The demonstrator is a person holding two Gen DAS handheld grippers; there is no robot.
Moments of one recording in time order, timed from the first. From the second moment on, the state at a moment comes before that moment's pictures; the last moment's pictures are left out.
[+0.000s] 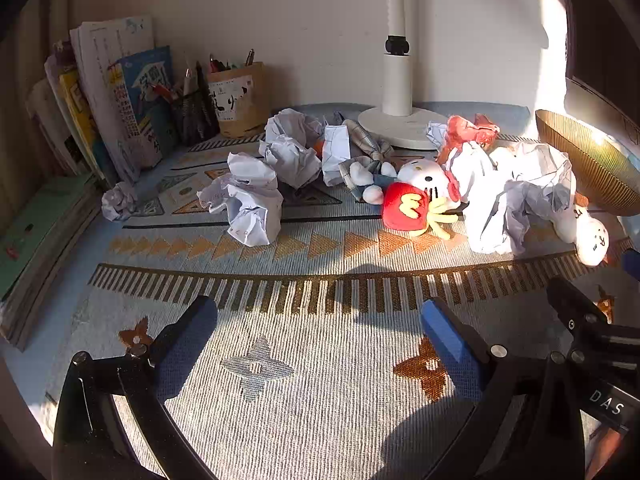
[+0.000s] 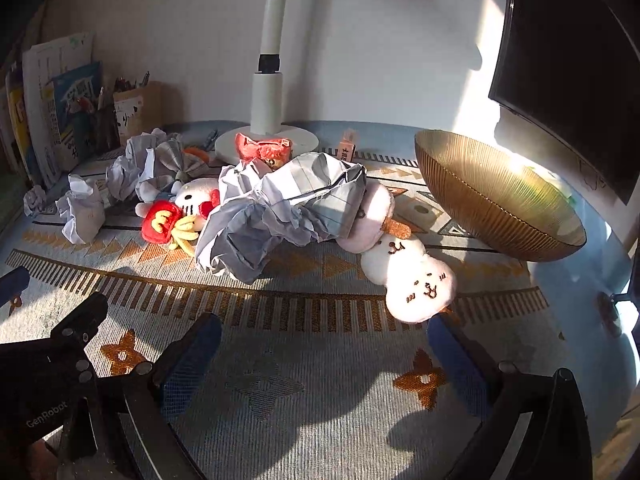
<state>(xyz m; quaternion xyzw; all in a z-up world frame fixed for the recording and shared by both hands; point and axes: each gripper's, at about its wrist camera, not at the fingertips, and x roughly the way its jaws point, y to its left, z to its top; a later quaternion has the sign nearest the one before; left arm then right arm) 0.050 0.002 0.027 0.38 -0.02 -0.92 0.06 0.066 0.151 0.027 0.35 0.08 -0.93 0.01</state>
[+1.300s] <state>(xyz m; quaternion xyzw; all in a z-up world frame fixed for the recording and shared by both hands) 0.060 -0.019 0.029 0.36 0.03 -0.93 0.06 0.065 0.177 0.034 0.35 0.00 -0.94 0.03</state>
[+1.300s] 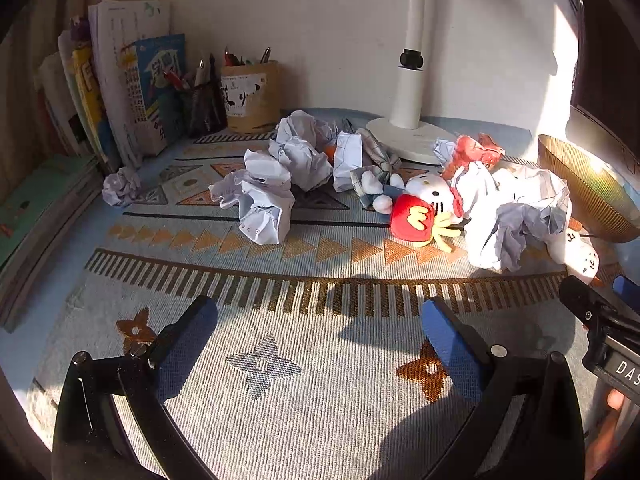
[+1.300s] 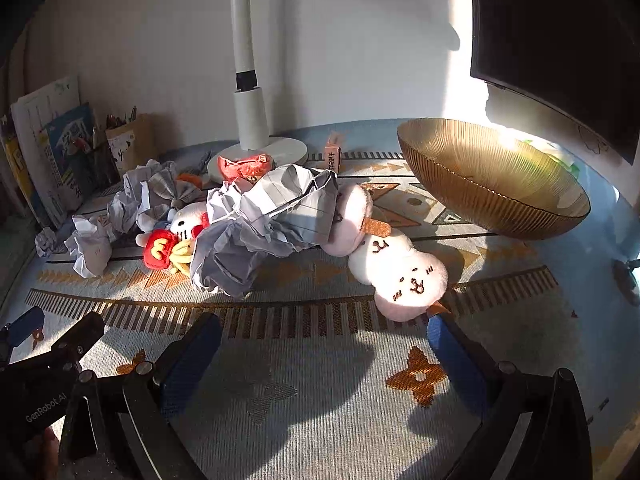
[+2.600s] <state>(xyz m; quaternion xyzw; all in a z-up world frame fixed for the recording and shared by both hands) -0.030 -0.079 0.035 0.42 0.05 -0.91 -0.04 -0.004 0.129 0.018 0.45 -0.08 -0.88 0.11</state>
